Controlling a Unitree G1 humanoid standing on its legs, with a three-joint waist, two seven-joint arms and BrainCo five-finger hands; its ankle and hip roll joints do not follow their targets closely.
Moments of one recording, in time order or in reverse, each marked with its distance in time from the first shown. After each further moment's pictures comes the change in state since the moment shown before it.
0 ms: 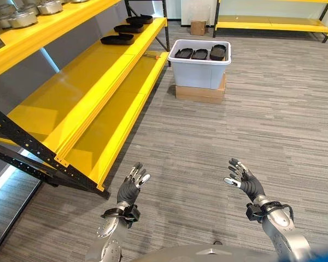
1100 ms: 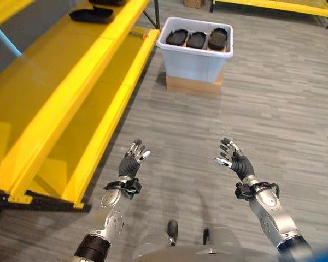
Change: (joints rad) left arm -0.214 0.033 -0.015 0.067 0.013 -0.027 0.053; right arm -0.138 0.042 0.034 0.017 -0.003 -0.032 -0.040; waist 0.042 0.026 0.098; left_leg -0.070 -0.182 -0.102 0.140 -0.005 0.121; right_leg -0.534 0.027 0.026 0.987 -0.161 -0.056
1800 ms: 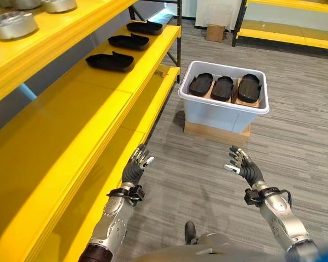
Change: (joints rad) left arm 0.090 -0.020 -0.017 -0.057 -0.001 0.004 -0.015; right arm 0.062 -0.060 -0.027 0.004 -0.002 0.019 0.011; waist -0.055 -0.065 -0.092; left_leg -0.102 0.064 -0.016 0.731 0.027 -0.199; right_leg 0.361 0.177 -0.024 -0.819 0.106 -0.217
